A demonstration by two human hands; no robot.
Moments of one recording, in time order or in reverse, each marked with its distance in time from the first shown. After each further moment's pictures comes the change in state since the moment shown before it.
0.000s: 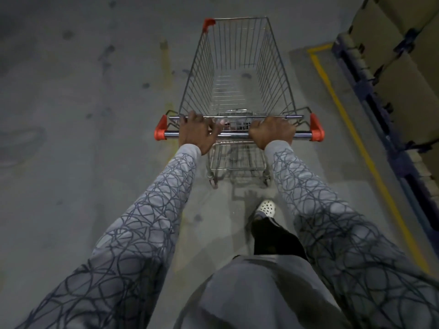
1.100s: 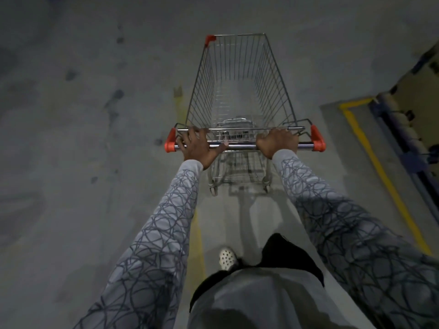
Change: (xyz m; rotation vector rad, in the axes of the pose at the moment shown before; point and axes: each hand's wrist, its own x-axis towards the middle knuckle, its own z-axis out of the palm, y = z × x) left_hand 0.576 -0.293 0.059 -0.305 -0.124 -0.253; right_hand 0.557 -0.345 -0.055 -0.053 -0.099 -0.023
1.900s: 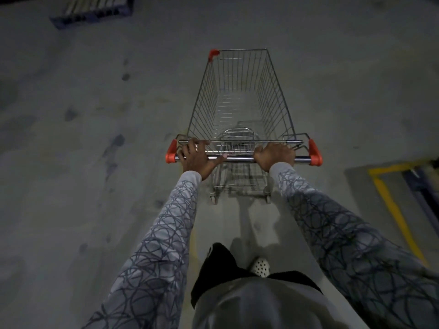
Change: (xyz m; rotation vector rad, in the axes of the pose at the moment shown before) left_hand 0.519 0.011 -0.034 -0.020 0.049 -0.066; right_hand 0.494 -0.171 -0.107 0.004 -0.033 -0.024
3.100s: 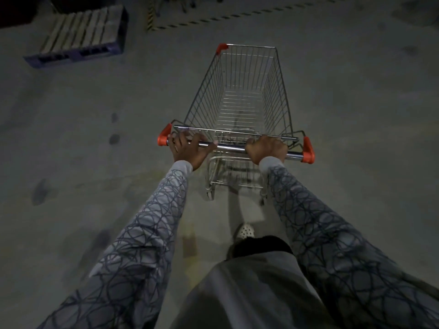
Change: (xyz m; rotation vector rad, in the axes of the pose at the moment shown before) left_hand 0.924 -0.024 -0.029 -0.020 -0.039 -0.005; right_hand 0.803 -0.367 -0.194 0.089 0.056 0.074
